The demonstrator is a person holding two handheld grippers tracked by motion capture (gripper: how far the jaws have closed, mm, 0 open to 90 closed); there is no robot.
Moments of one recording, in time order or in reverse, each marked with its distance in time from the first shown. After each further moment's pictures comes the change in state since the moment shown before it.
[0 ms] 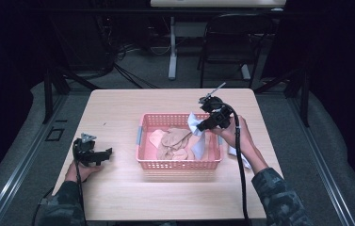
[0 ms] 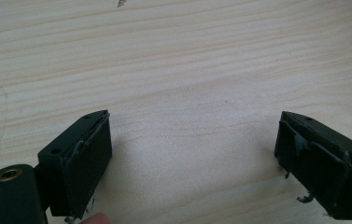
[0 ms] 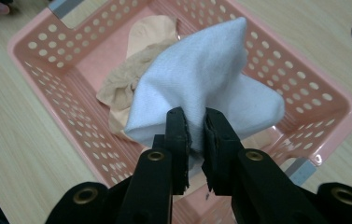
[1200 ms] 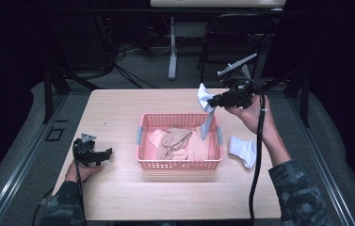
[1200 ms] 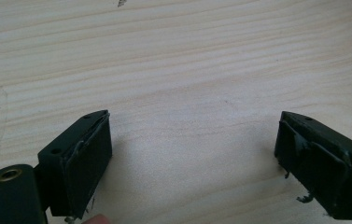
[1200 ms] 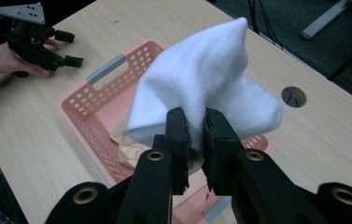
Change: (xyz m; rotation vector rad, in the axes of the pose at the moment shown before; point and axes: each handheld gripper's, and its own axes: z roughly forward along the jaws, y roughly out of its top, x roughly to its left) left arm 0.000 0.000 0.000 -0.001 0.001 -0.002; right arm 0.001 0.015 -0.105 -0.208 -0.050 -0.023
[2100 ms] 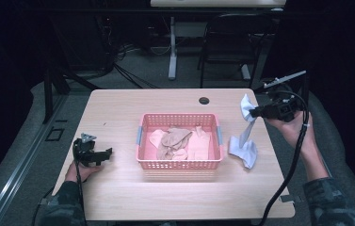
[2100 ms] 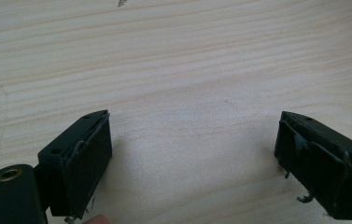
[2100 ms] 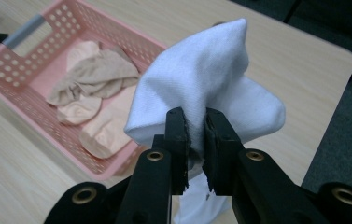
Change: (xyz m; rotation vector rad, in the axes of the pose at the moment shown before) left arm 0.000 0.000 0.000 0.000 0.001 -0.001; right arm -0.071 -0.093 -0.031 0.043 -0.127 0.183
